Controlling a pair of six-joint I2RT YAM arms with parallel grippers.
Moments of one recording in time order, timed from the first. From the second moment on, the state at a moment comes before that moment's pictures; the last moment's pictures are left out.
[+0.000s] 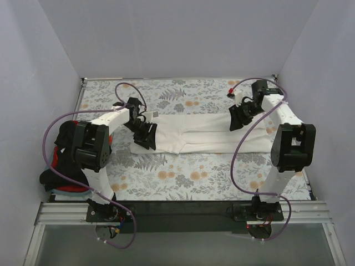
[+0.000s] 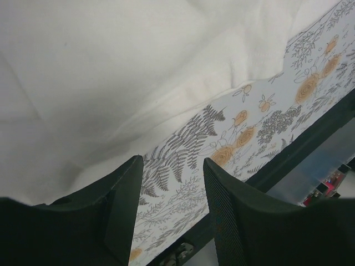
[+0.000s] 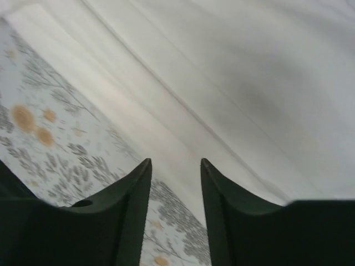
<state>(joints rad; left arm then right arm) -0.27 1.89 1.32 -0.89 0.56 0.11 -0.02 1.86 1.50 -1.03 -0.55 -0.66</state>
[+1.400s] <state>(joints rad) -0.14 1.90 1.27 -0.80 0.53 0.02 0.66 1.95 1.13 -0.18 -0.74 0.47</state>
